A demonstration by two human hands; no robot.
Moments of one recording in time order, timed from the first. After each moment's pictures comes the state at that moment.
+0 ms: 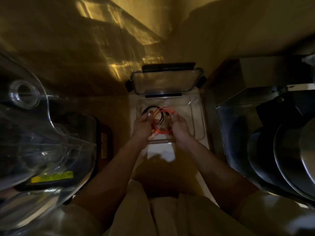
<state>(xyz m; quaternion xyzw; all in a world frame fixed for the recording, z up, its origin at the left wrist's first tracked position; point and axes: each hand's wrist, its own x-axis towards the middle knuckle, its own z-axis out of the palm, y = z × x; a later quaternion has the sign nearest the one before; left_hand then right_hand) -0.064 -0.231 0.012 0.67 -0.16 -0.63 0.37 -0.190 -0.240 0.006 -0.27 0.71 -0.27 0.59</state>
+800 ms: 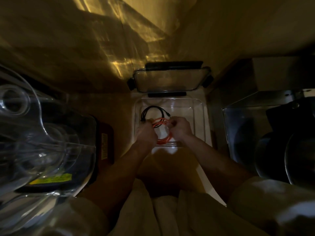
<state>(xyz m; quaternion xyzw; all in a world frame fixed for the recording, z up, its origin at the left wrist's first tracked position) -0.063 -0.225 -0.013 0.77 -0.53 -0.35 0.01 -0.197 -0.254 -0.025 -0.47 0.72 -0.09 0.50</state>
